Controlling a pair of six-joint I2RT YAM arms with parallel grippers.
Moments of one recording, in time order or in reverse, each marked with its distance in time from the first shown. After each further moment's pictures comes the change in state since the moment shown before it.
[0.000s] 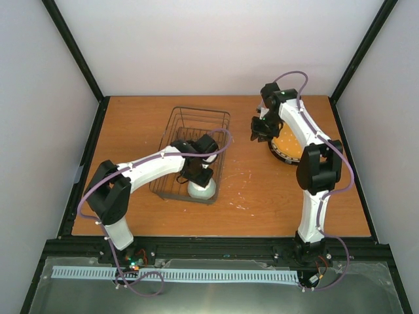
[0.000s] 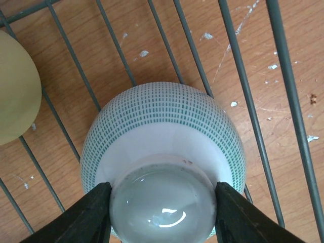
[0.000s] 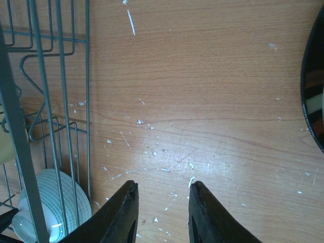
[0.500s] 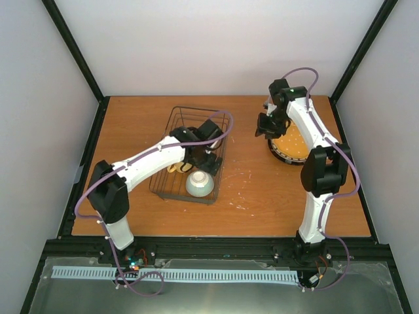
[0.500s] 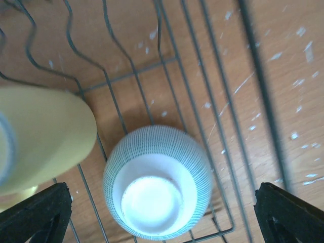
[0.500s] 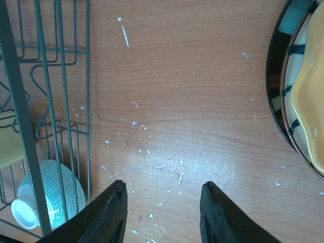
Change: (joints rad) left arm -0.002 0.018 0.182 -0.085 -0.106 -0.045; right arm -0.049 -0.050 0.003 -0.017 0.000 -0.022
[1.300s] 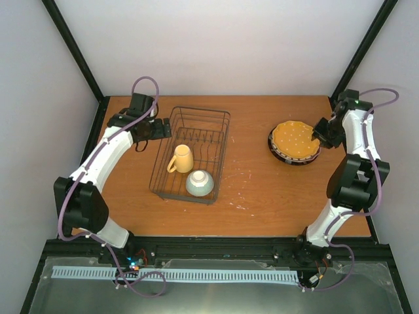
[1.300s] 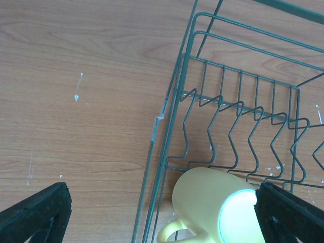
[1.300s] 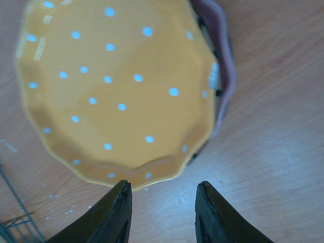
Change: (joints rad) left arm 0.531 -0.204 -0.048 0.156 0.059 -0.055; right arm -0.476 -0.172 -0.206 0.084 0.053 0.097
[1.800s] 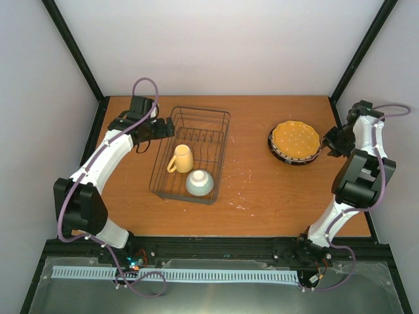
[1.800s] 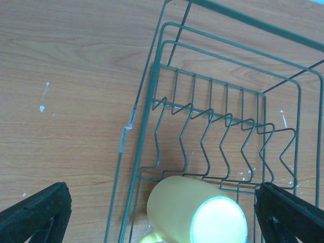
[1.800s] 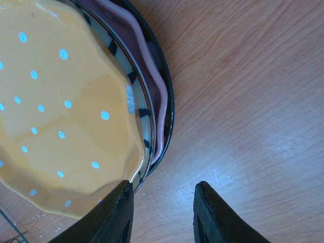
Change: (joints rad) left arm 0.018 -0.023 -0.085 0.131 0.096 -0.017; right arm -0.145 0.032 -0.097 0.030 0.002 -0.014
